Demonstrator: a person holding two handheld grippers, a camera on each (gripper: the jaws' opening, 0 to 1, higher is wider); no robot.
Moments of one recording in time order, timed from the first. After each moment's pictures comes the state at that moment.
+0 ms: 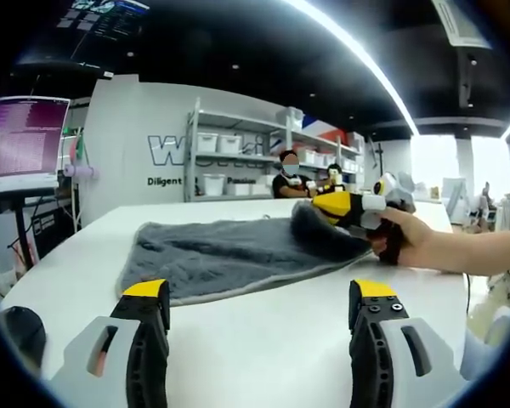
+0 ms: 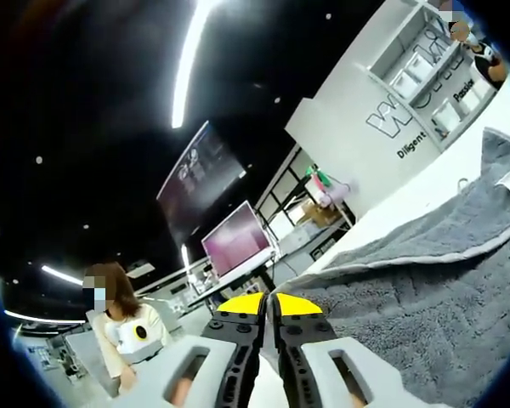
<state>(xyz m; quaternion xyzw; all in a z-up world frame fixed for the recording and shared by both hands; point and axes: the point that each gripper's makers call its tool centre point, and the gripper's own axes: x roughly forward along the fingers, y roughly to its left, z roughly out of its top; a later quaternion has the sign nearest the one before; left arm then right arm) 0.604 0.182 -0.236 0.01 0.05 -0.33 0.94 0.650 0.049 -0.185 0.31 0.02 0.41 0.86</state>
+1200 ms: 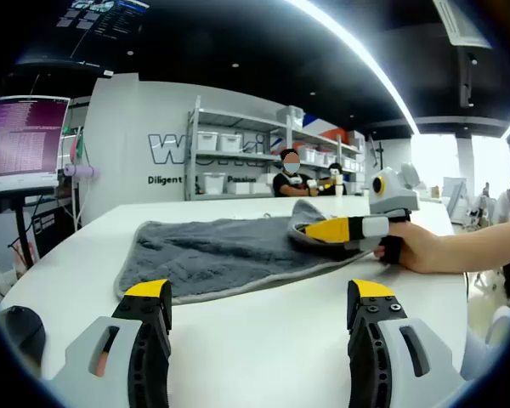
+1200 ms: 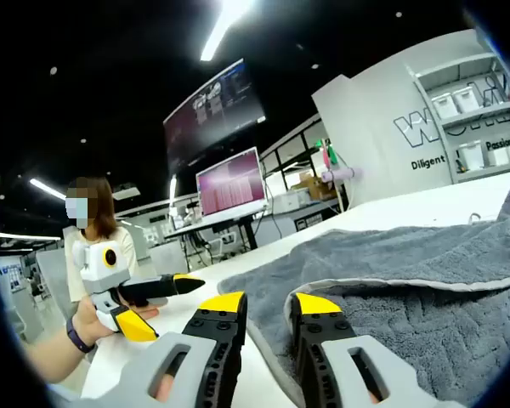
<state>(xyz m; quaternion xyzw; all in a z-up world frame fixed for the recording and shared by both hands) 0.606 0.183 -0.238 0.01 0.05 -0.33 0.94 0.641 0.080 -0.223 0.12 0.07 0.41 0.90</state>
